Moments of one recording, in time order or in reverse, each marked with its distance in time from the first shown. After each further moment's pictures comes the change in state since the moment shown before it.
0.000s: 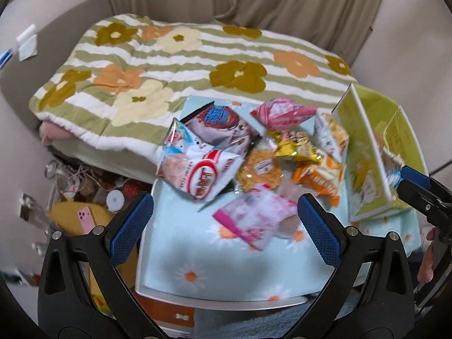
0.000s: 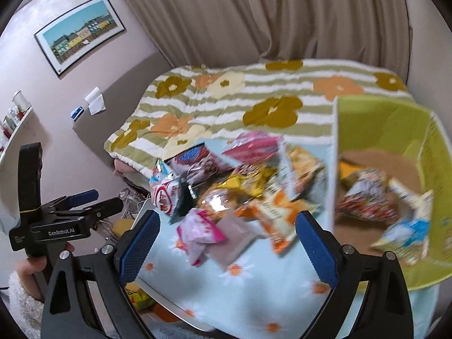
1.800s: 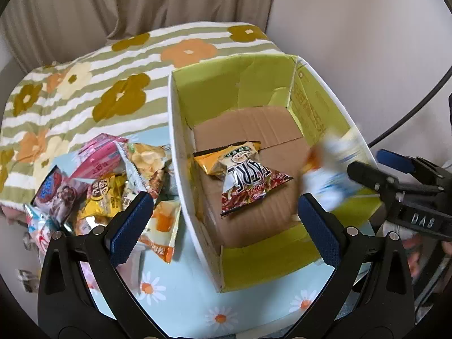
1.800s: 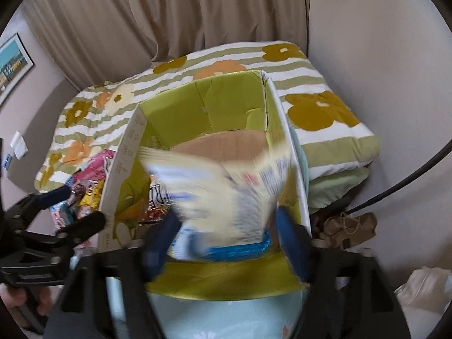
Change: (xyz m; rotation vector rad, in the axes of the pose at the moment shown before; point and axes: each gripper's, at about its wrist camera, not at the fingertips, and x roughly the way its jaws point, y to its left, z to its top) left arm 0.055 -0.327 0.034 0.330 0.039 -0.157; right arm -0.106 -0.229 -0.005 0.219 0.003 -0.373
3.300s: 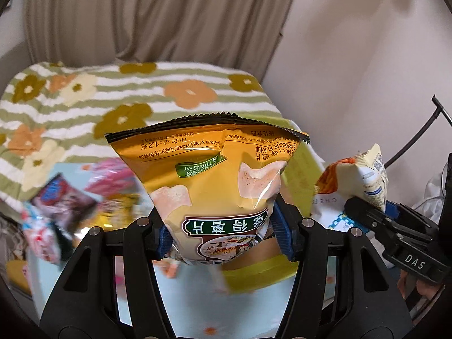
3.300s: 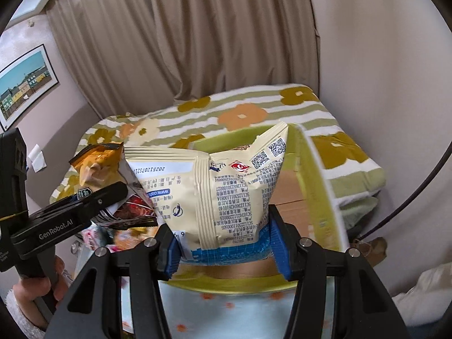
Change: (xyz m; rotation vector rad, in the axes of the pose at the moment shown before) left arm -0.056 0.032 0.008 -0.134 -0.210 -0.132; right arm -0.062 0.049 -0.010 -0.012 -0.183 0.056
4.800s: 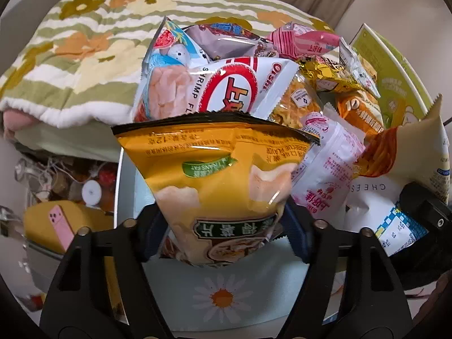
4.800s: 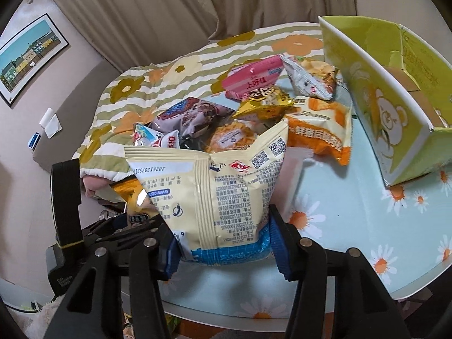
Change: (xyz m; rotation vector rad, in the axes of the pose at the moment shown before) left arm -0.009 0.326 -0.186 -0.136 0.241 0.161; right arm 0.116 0.260 -0.155 0.084 0.185 0.123
